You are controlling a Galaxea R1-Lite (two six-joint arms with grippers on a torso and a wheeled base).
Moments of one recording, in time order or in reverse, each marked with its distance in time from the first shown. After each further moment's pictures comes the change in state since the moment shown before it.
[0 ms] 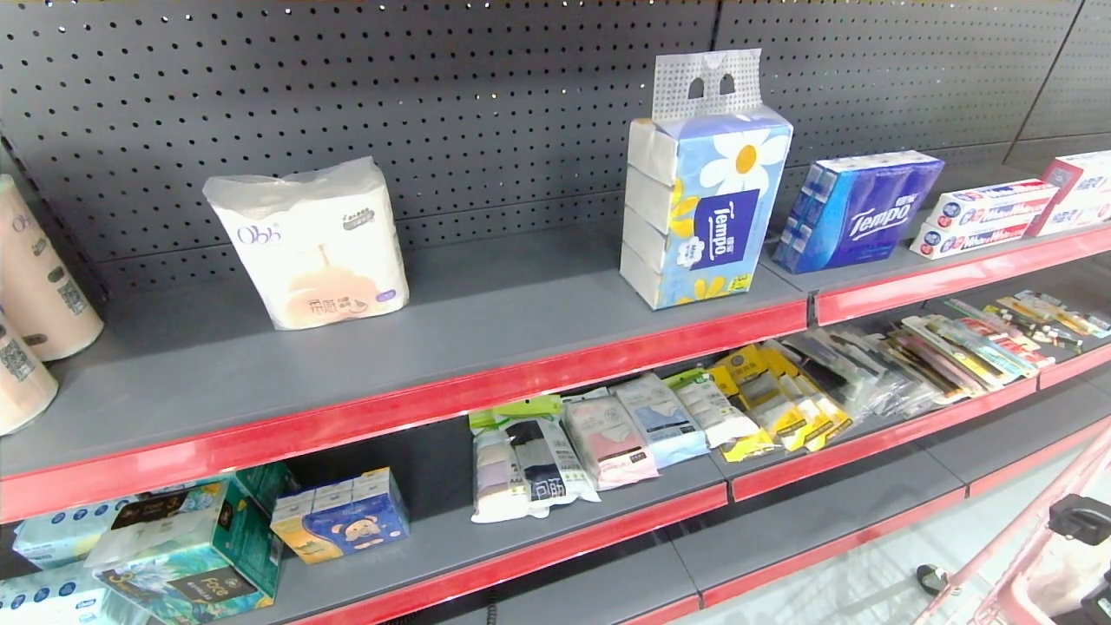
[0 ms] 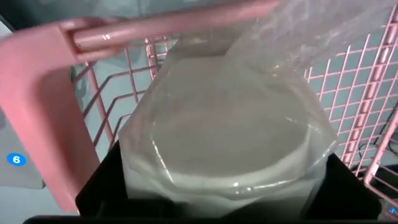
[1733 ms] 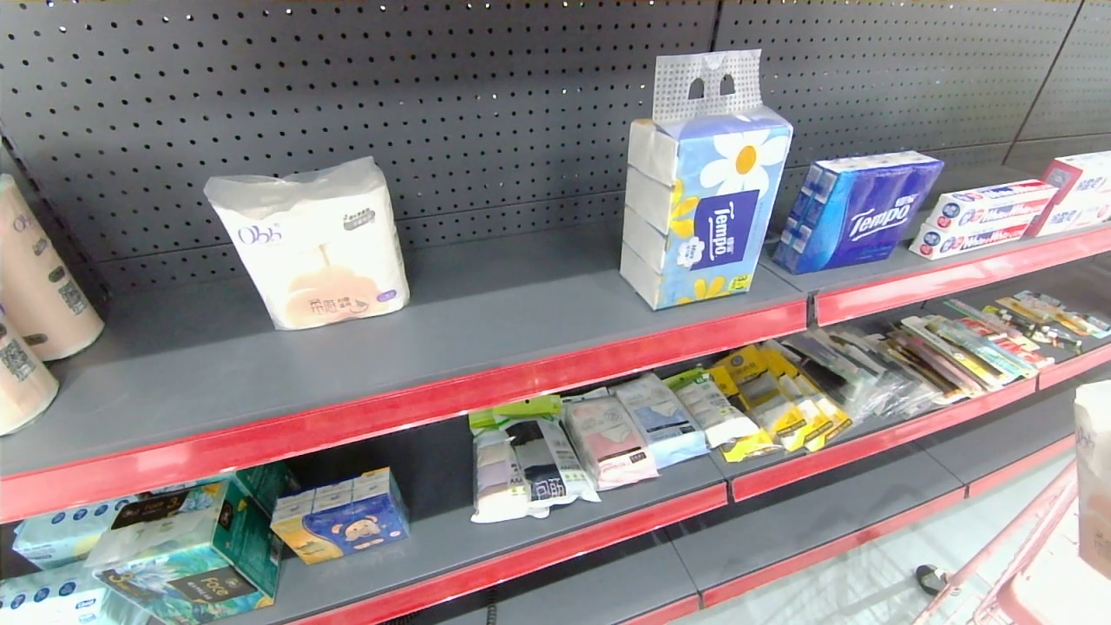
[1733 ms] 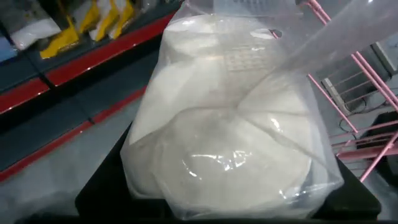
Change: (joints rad) left arm 0.000 0.000 0.000 0.000 0.000 0.000; right arm 0.365 -0.878 0.138 -0.002 -0.228 0.865
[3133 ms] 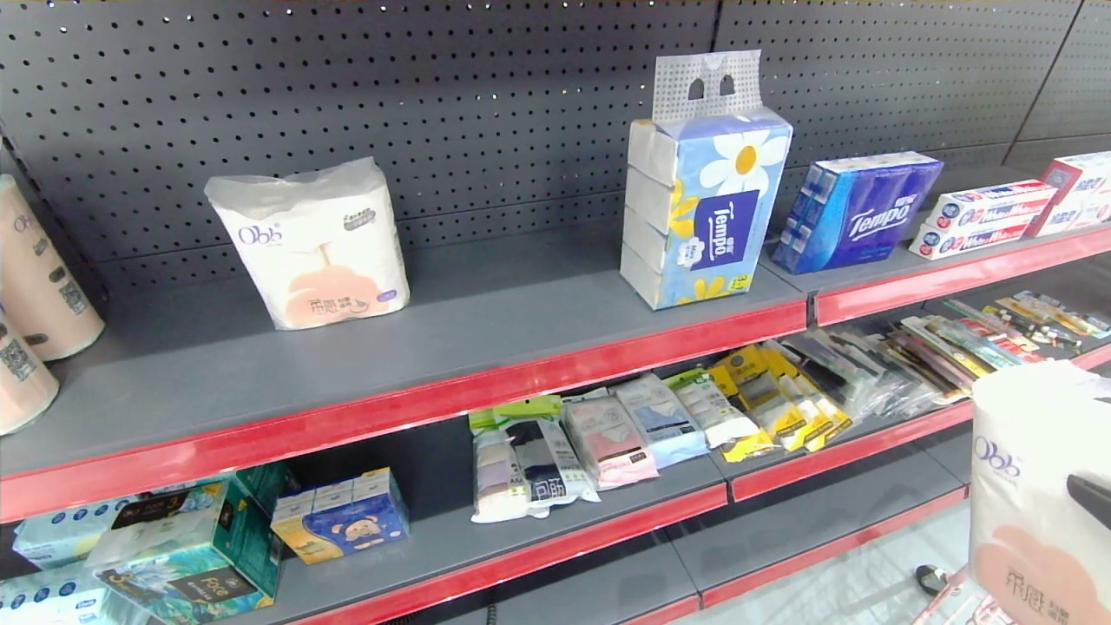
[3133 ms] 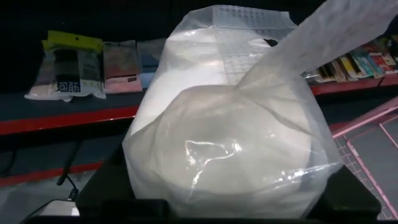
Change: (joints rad) left arm 0.000 0.000 0.000 0.000 0.000 0.000; right arm 0.526 -0.489 0.092 0.193 0.028 0.131
